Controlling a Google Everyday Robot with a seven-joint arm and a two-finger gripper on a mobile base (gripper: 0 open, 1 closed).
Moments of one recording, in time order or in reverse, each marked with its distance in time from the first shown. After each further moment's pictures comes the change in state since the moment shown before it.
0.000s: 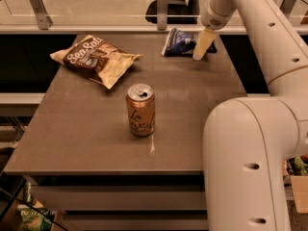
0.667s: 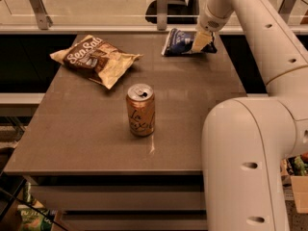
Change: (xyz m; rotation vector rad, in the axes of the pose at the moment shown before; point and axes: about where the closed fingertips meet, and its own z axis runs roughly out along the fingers) arm -0.001 0.002 0.008 -0.009 -0.002 -0.002
